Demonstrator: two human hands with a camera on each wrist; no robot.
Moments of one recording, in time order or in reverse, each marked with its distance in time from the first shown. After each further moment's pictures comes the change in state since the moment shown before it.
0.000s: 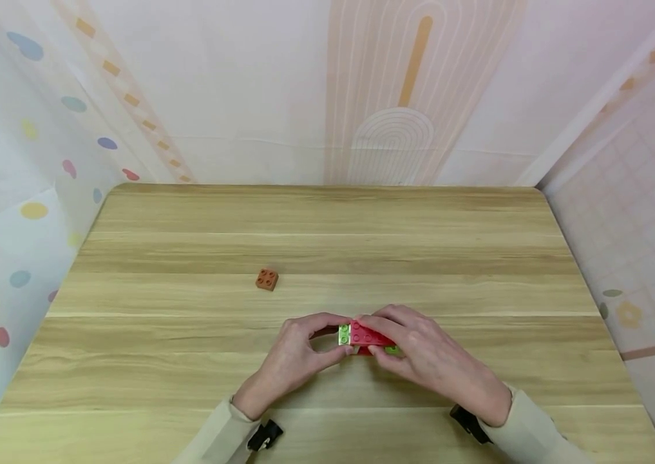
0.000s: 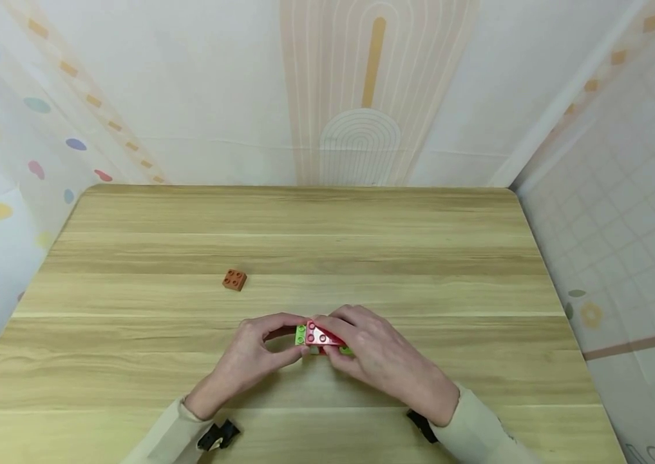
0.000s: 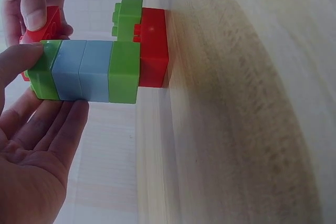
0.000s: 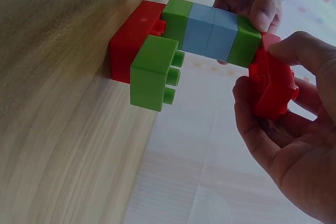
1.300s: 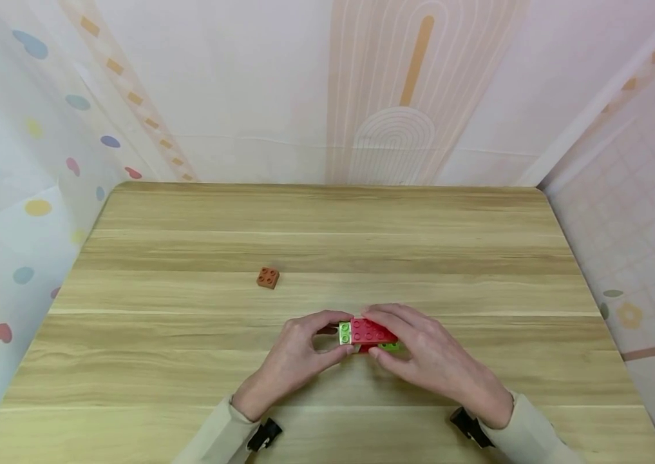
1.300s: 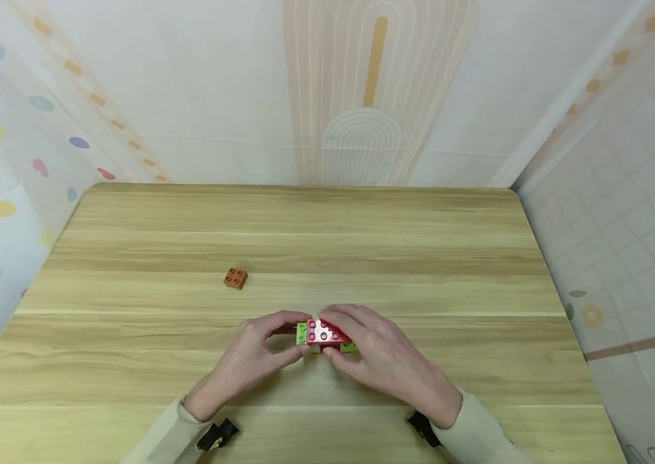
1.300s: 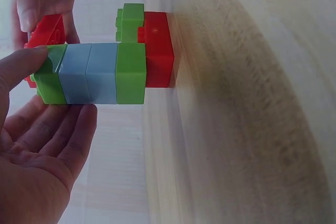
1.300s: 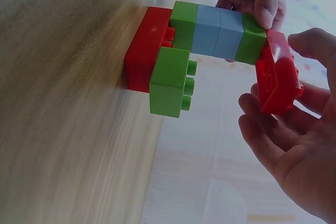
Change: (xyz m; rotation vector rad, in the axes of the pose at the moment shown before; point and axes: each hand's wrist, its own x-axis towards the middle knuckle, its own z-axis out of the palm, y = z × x) left_hand 0.001 0.004 0.002 0.006 -0.010 -0.032; right_hand -0.010 0.007 0.004 0.068 0.049 0.035
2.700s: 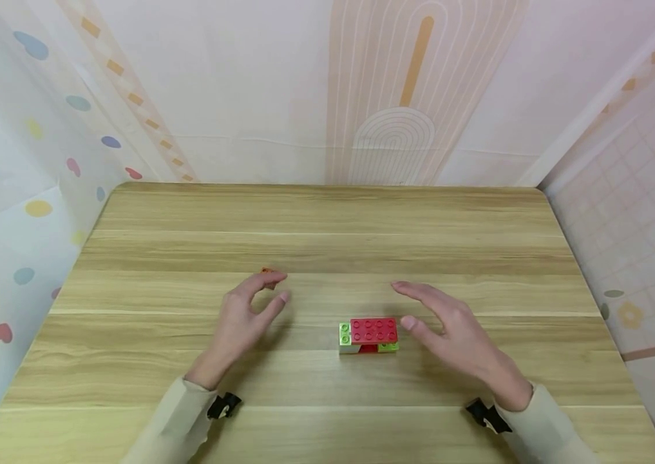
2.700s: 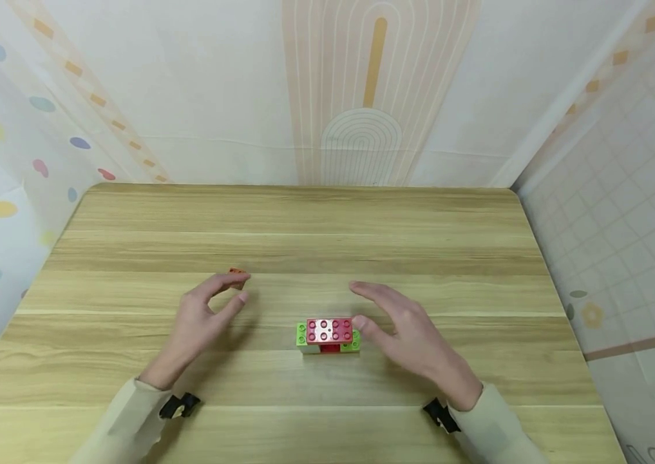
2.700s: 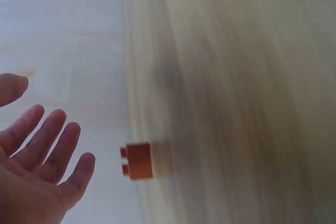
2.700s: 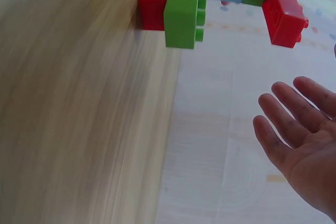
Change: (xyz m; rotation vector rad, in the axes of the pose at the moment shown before) left_hand 0.001 -0.050 -0.065 0.156 0.324 -0.050; right_hand -0.008 0.025 -0.027 0.178 0.053 0.179
